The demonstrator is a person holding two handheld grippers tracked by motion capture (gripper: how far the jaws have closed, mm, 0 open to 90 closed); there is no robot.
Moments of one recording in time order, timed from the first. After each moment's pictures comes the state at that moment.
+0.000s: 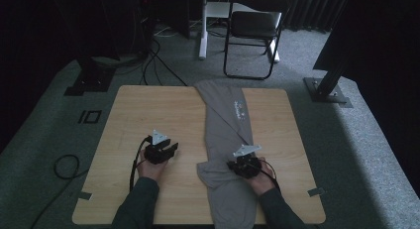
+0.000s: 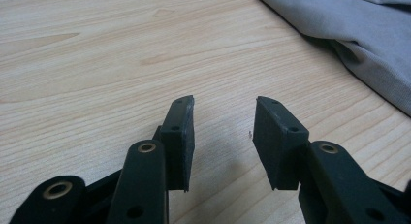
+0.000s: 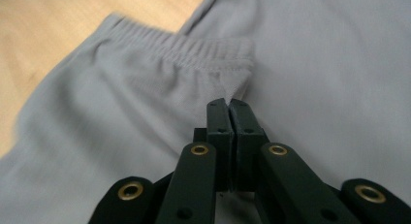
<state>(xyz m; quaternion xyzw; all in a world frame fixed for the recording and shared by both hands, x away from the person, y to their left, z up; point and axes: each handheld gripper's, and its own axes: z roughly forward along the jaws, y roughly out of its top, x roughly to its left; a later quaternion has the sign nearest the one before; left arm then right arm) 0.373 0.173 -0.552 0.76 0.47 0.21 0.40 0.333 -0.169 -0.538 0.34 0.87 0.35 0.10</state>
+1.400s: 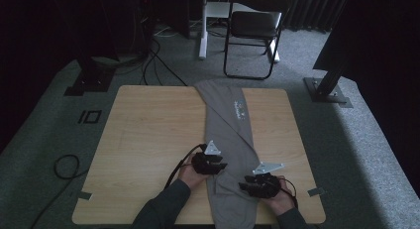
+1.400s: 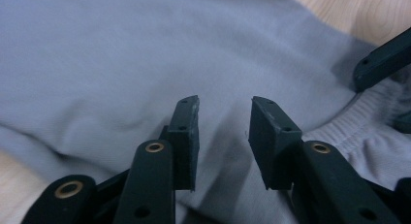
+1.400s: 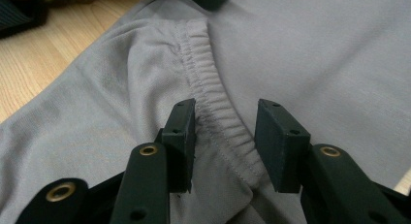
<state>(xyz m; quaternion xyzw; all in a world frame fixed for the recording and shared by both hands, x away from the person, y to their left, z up) 0.357 0.023 -0.551 0.88 0.27 0.07 0.39 0.279 -0.217 -0.542 0.37 0.85 0.37 0.07</state>
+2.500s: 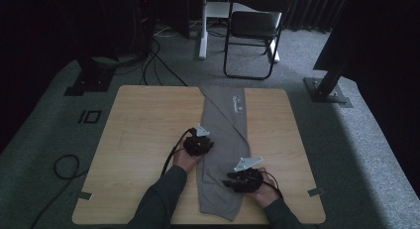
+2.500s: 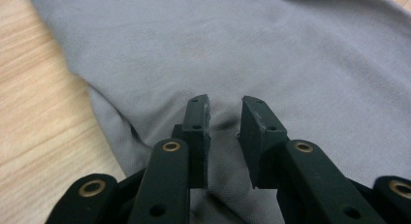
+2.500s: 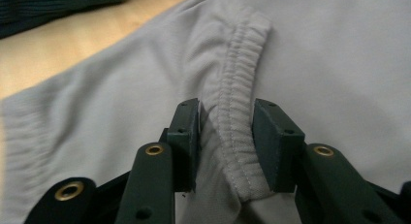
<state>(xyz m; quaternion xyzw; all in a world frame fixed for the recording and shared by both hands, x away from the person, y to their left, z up) 0.412 0.054 -0.554 0.84 0.37 0.14 0.38 0.299 -0.169 -0.546 0.27 0.88 0.38 0.04</state>
